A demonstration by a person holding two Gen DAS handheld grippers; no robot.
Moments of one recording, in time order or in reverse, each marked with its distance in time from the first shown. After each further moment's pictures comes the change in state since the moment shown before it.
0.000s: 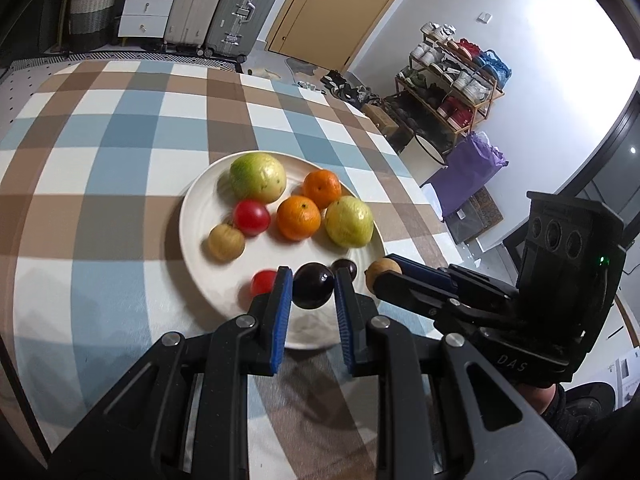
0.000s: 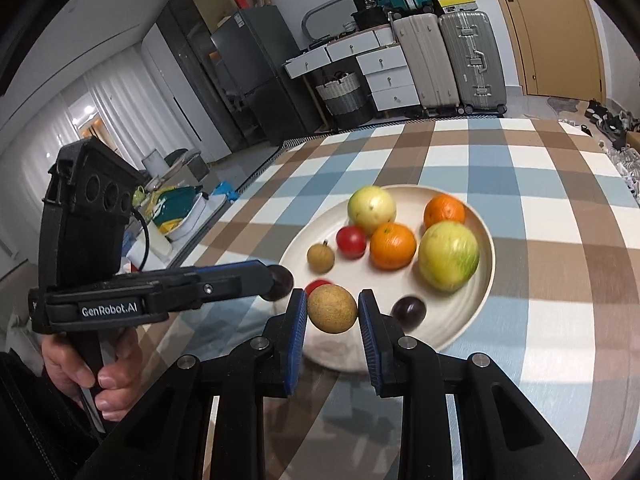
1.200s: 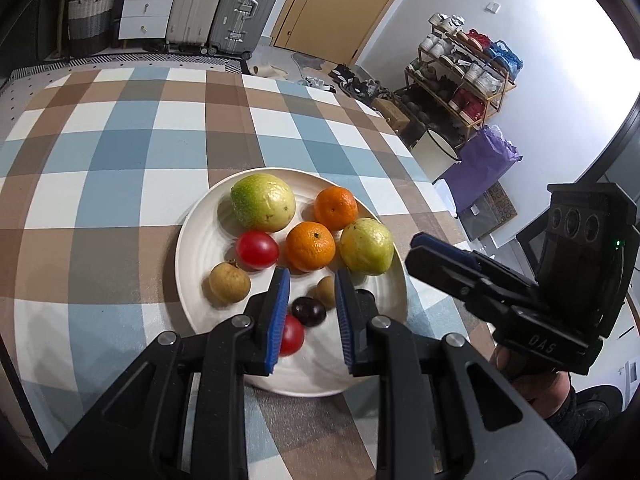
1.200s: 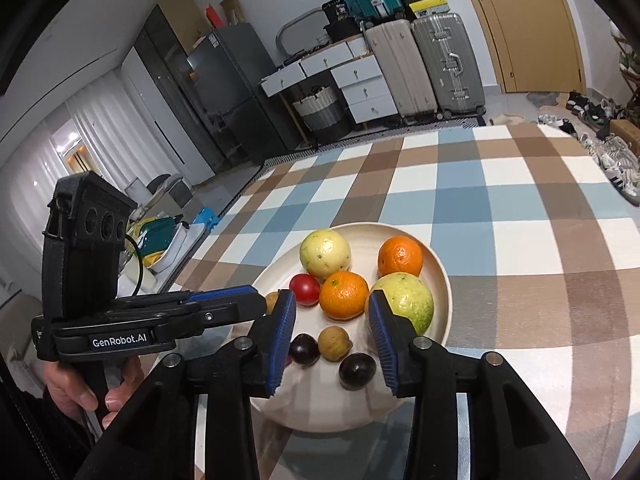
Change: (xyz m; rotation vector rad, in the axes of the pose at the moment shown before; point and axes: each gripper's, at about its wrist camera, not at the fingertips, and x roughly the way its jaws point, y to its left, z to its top) left arm 0.028 0.004 0.028 0.021 0.015 0.049; right arm 0.005 -0.038 0.030 0.072 -0.058 -0.044
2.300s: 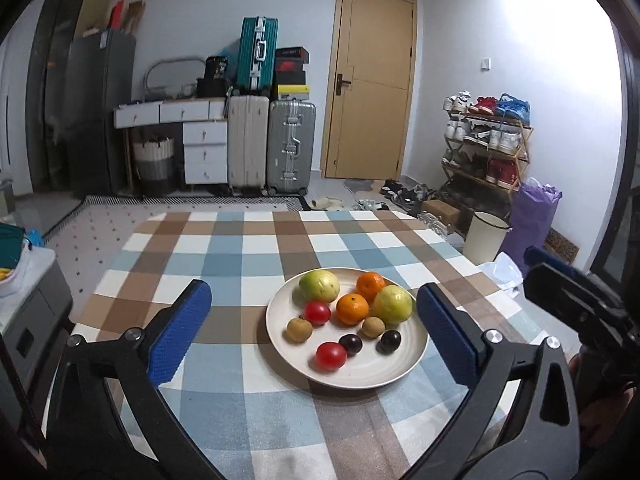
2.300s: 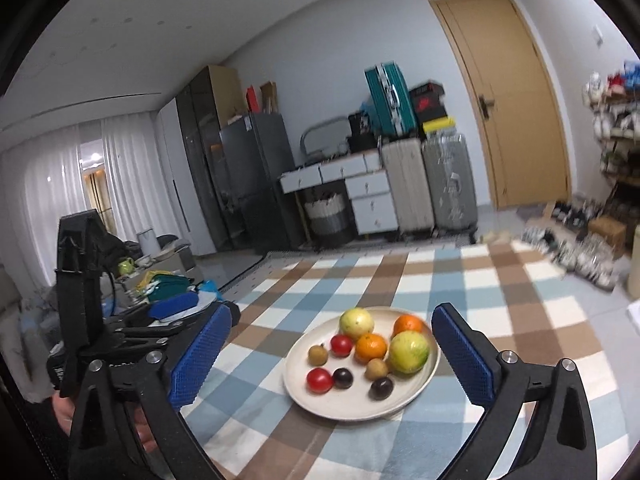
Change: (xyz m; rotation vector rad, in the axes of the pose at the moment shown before) left arm -0.135 -0.064 -0.085 0.197 -0.523 0.317; right arm -0.113 0.072 -0.051 -0.183 -0.437 -0.062
